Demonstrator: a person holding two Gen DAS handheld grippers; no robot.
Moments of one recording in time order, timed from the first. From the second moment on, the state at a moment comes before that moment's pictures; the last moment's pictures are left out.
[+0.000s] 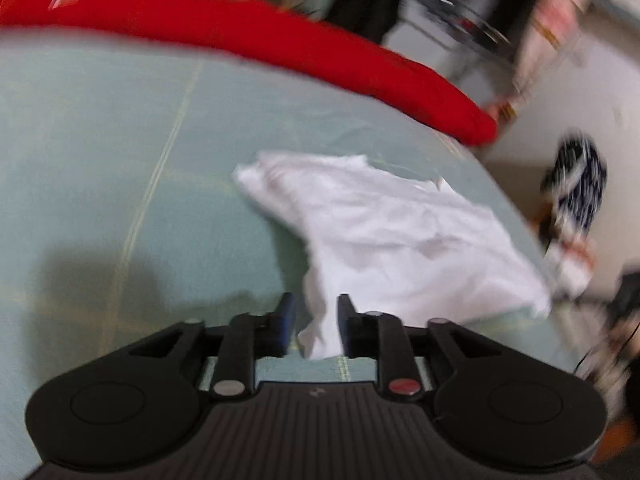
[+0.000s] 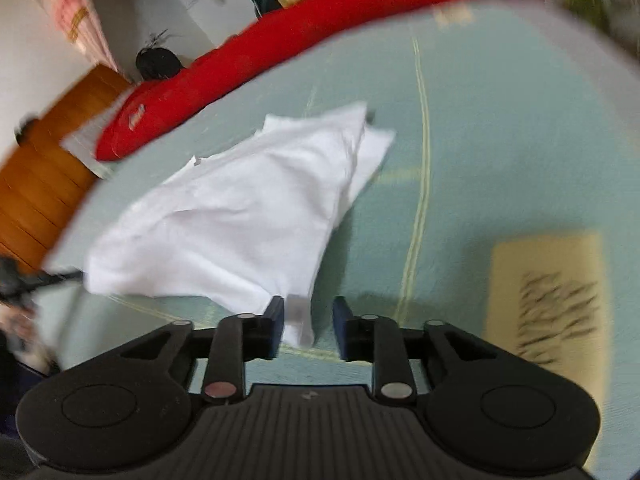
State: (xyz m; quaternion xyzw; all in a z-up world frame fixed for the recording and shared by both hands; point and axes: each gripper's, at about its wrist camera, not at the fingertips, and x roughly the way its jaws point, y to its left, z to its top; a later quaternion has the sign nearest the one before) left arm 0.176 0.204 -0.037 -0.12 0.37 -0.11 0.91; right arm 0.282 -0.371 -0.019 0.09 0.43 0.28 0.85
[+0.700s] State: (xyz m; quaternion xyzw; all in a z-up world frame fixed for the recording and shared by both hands) left arm 0.177 0.032 -0.089 0.48 0.30 -0.14 0.82; right arm 0.248 -0.174 -0.058 -0.44 0.26 0.30 0.81
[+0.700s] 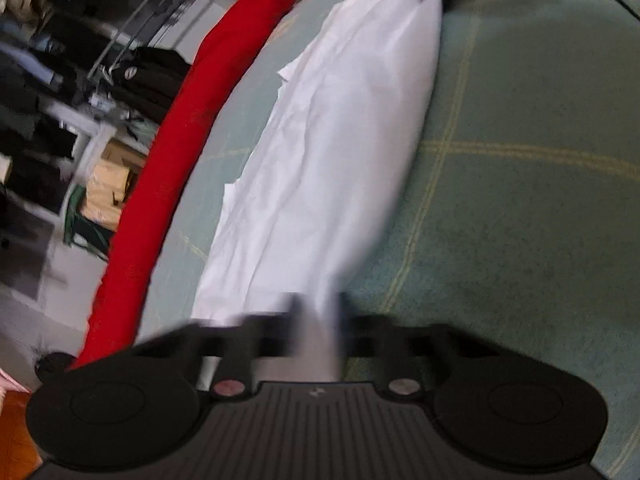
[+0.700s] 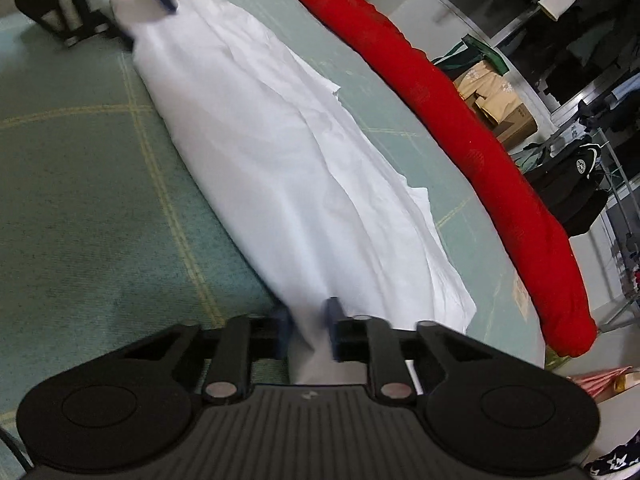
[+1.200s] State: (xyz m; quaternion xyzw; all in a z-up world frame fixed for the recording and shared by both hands) left arm 0.151 0.066 -0.058 0.38 0.37 -0.20 0.82; right arm 0.247 -0.197 -0.021 -0.30 0.38 0.39 0.78
